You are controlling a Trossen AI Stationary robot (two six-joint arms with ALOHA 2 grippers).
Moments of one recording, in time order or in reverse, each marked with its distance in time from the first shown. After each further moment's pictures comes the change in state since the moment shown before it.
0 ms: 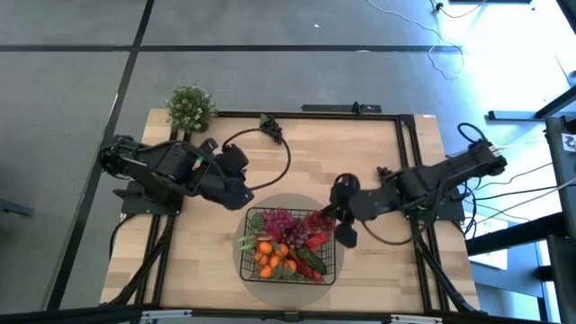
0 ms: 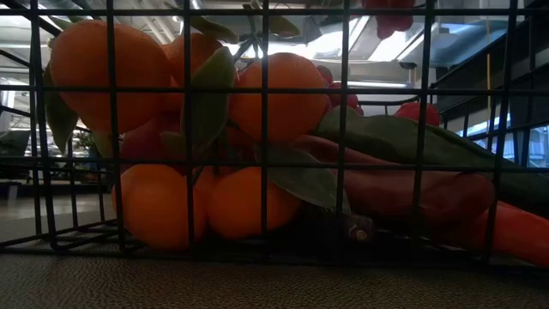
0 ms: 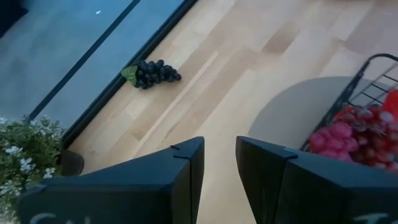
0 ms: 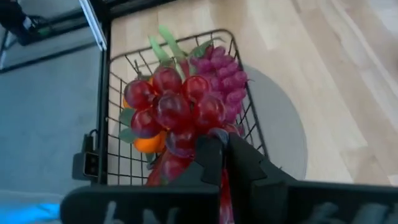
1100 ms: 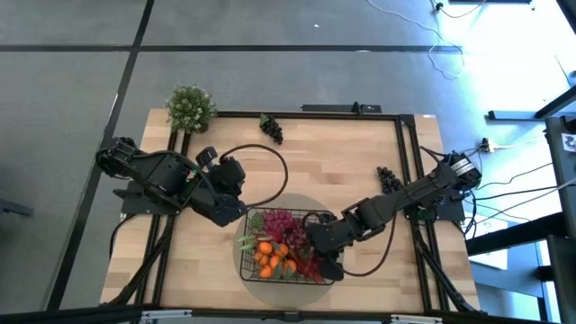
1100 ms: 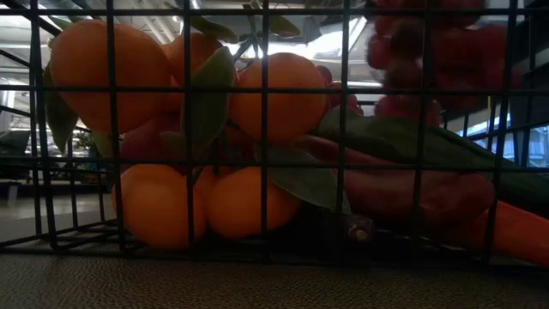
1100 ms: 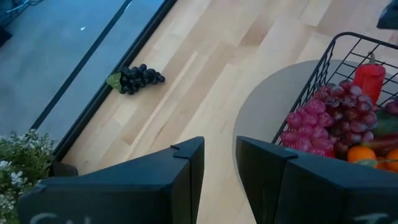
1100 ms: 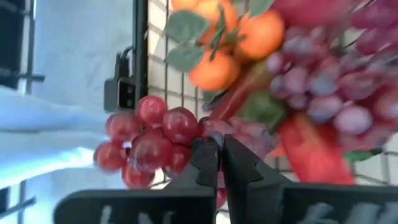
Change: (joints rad) left arm -0.101 0.000 0.000 -0.002 -0.007 0.025; right arm 0.039 0.294 -0.001 0.113 -0.347 0.026
